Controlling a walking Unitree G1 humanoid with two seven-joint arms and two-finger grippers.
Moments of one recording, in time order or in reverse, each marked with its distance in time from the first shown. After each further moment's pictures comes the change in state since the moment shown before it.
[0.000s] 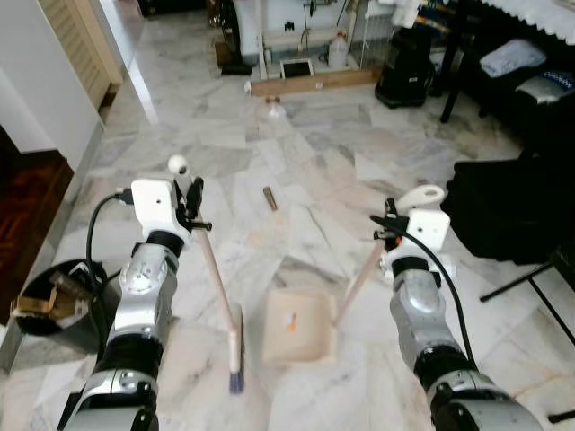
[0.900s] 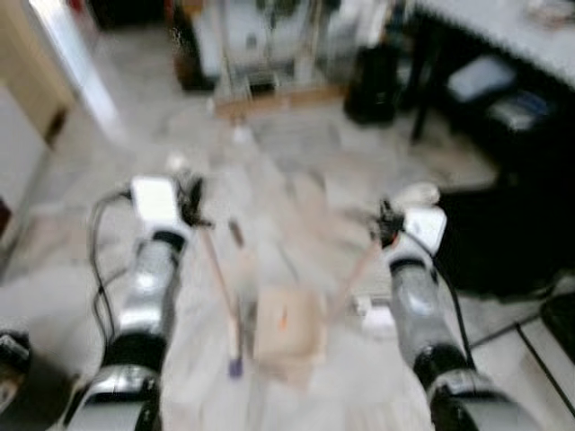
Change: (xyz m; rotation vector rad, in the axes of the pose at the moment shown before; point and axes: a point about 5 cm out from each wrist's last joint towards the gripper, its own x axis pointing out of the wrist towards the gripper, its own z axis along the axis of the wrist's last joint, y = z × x) left arm 0.005 -0.009 -0.001 -0.024 -0.009 -0.007; right arm 0.001 0.001 -0.001 -0.020 0.021 0.041
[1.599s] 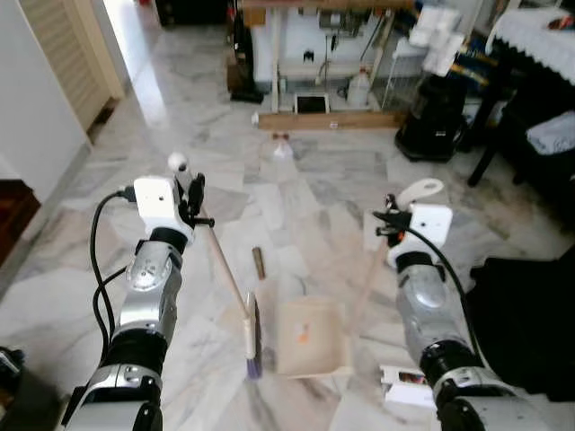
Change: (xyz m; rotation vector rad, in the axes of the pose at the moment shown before) left arm -0.006 0.021 0.000 0.030 0.005 0.064; right arm 0.005 0.006 0.007 -0.002 -0.021 0.032
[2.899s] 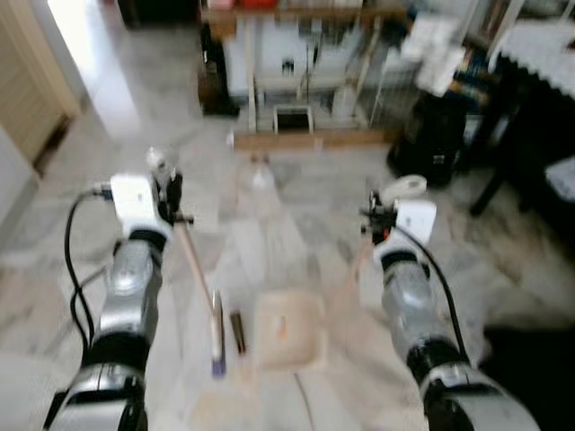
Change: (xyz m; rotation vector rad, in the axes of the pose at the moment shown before) left arm 0.001 0.006 0.004 0.027 -0.012 0.018; right arm -0.002 0.016 -0.004 0.051 0.019 0.038
